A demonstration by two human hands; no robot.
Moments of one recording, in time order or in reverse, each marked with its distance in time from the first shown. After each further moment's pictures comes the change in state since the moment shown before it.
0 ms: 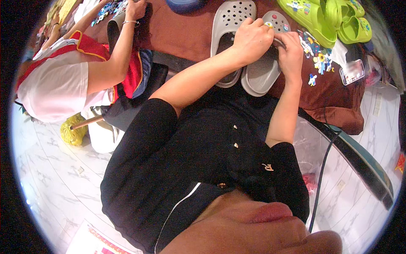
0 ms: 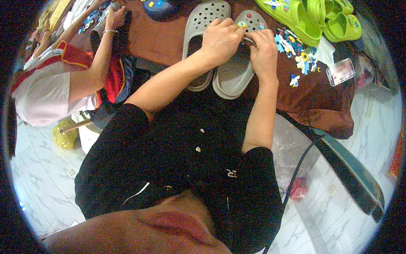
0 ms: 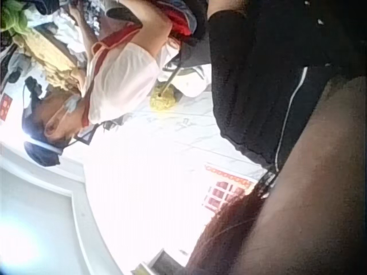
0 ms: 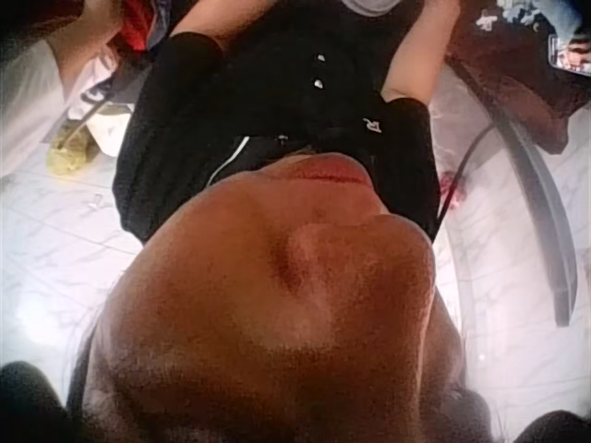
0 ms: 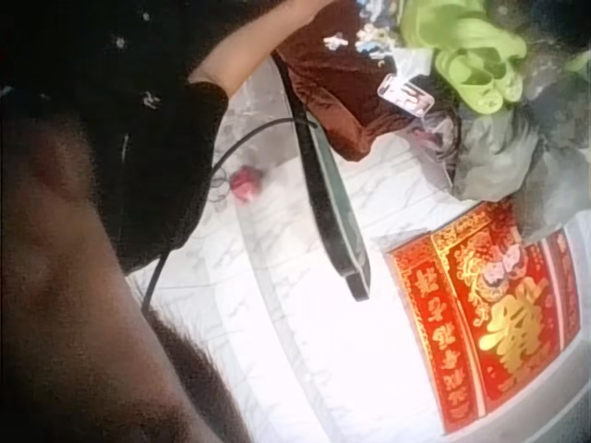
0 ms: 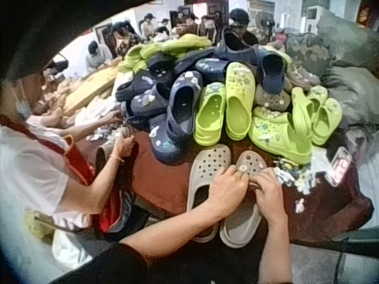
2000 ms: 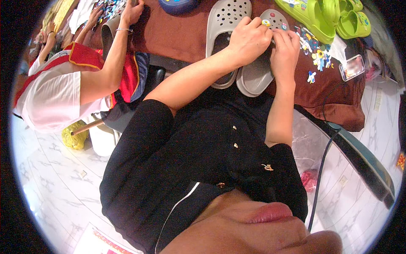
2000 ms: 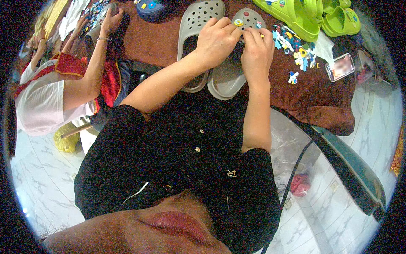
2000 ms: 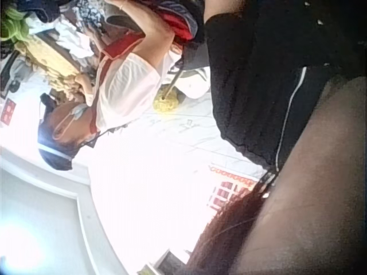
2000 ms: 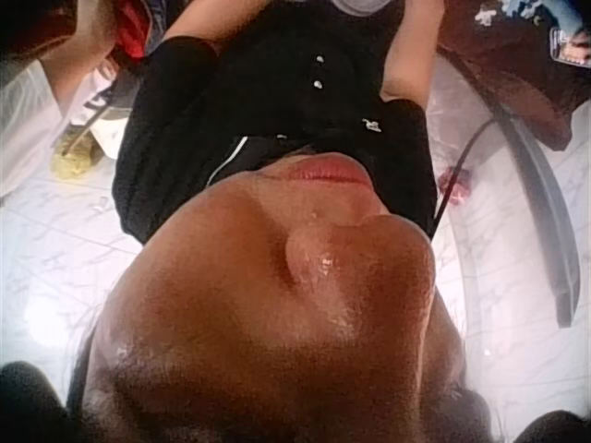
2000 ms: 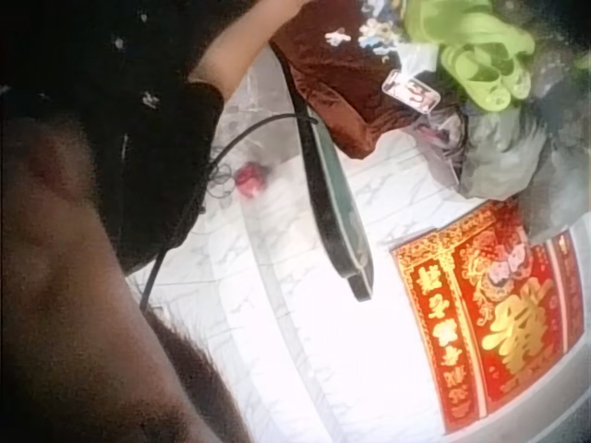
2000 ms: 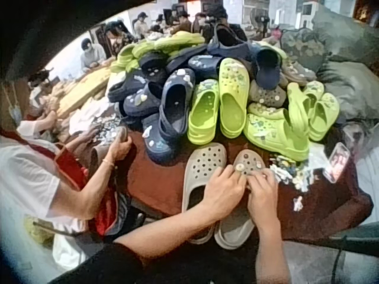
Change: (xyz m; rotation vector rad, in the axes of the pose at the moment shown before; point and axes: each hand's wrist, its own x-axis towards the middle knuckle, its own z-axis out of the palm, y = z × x) left_hand 0.000 0.001 -0.003 0.037 -0.081 0.087; right_hand -0.011 -0.002 0.014 -0.339 0.110 -0.054
